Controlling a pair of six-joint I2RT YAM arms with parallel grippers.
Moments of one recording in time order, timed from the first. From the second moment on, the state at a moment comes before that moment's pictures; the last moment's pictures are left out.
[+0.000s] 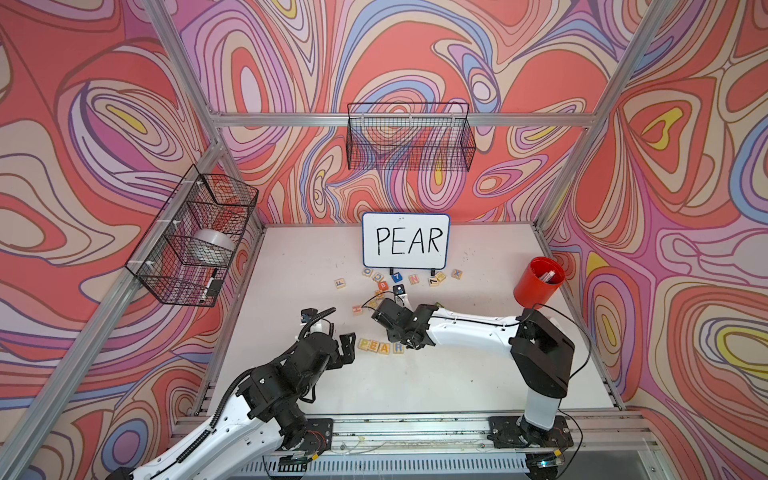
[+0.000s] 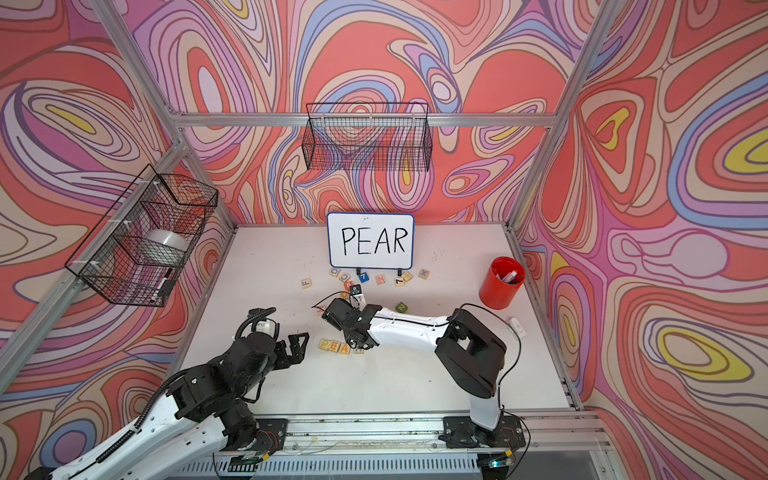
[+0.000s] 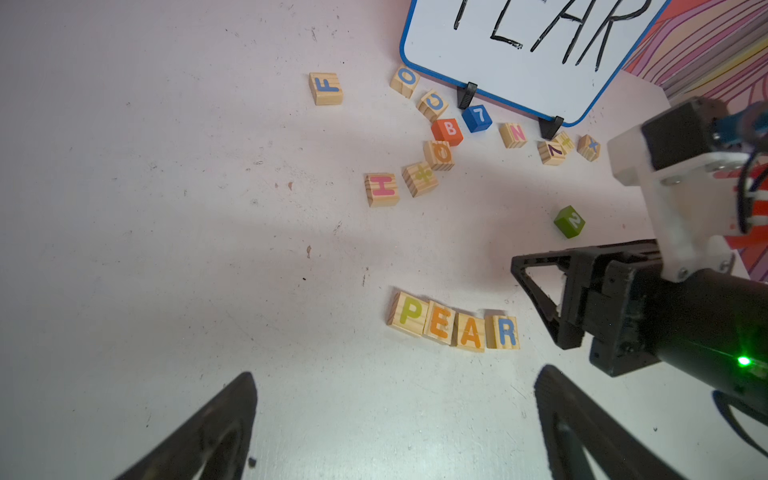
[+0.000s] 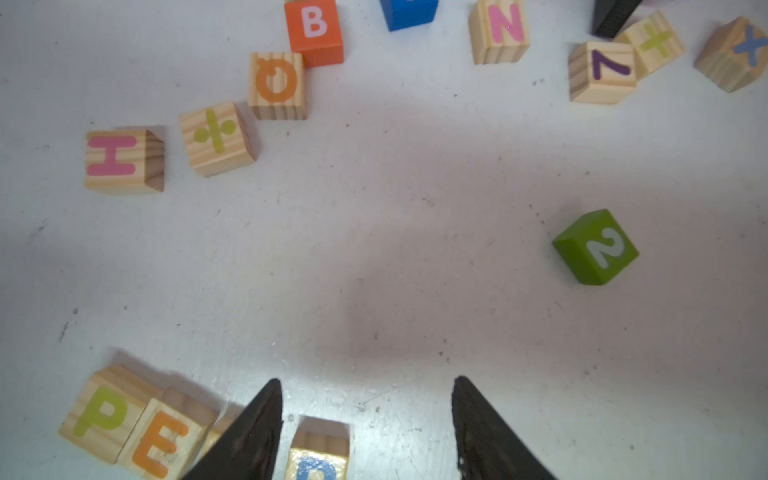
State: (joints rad) left arm -0.81 0.55 0.56 -0.75 -0.41 -0.83; right arm 1.01 1.84 1.27 -0.61 0.47 0.73
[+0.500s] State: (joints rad) left arm -0.81 0.60 0.56 -0.74 -0.40 -0.83; right arm 0.88 1.75 1.06 -0.59 0.41 0.71
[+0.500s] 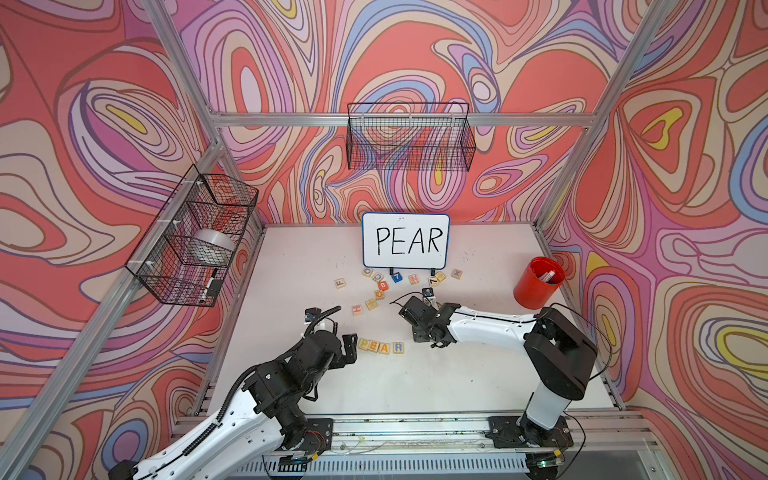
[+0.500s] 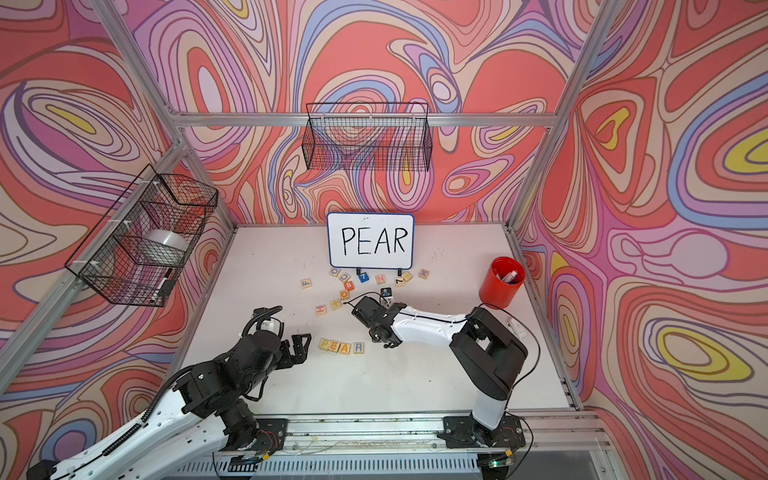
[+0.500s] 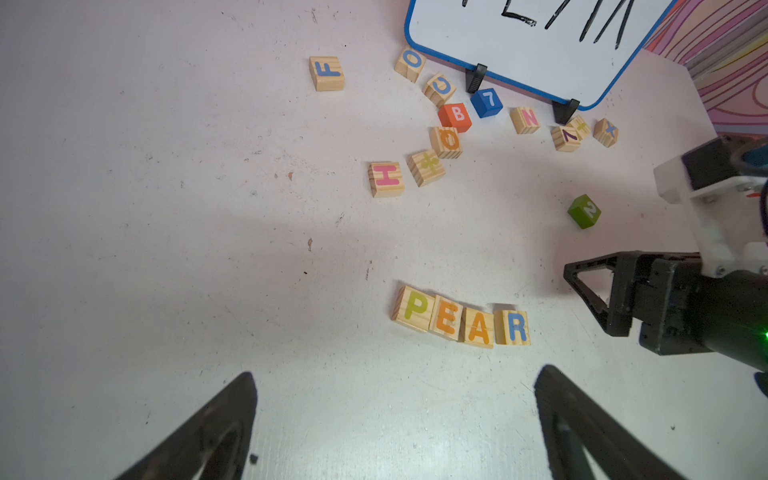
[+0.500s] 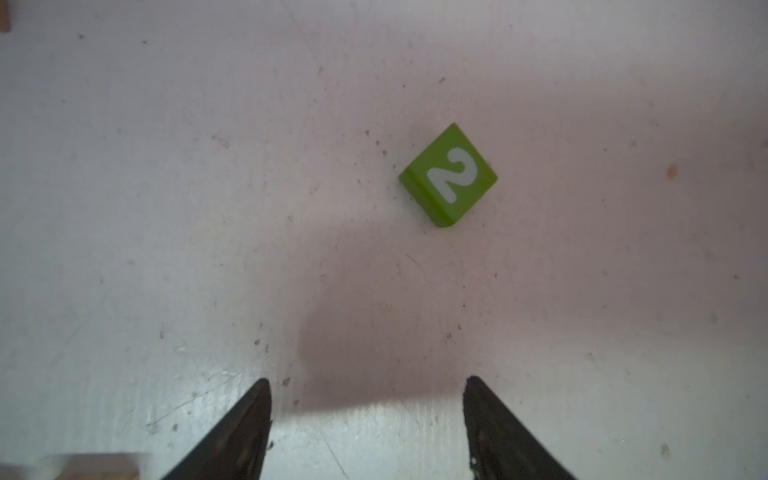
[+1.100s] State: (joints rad) left arm -0.81 0.60 0.56 -0.73 -0.40 -0.83; right arm 0.94 1.75 1.04 -0.51 0.30 0.68
